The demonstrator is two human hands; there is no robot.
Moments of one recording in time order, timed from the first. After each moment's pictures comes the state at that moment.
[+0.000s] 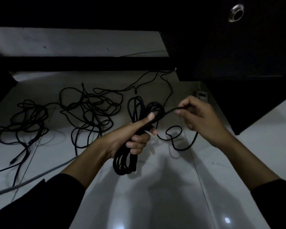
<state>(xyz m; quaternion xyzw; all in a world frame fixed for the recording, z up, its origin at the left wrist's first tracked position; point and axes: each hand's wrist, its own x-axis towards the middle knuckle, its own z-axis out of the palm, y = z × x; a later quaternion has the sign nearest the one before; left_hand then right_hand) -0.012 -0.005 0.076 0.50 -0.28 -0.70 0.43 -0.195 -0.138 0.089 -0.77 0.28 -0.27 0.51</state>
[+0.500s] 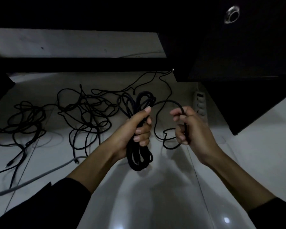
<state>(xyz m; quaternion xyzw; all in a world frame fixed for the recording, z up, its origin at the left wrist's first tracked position) -0.027 -0.017 0.072 0.45 -0.21 -0.64 0.59 -0.192 -0.098 0.084 -0.63 0.34 -0.28 0.63</state>
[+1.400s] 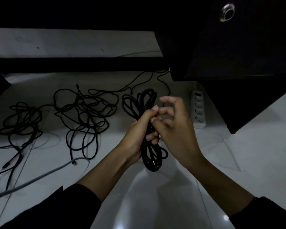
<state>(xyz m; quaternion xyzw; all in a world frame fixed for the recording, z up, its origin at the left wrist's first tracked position) -0.060 -0.026 0.075 0.48 -0.25 -0.57 0.62 -0.164 -0.066 0.098 -0.70 0.32 -0.35 0.53</state>
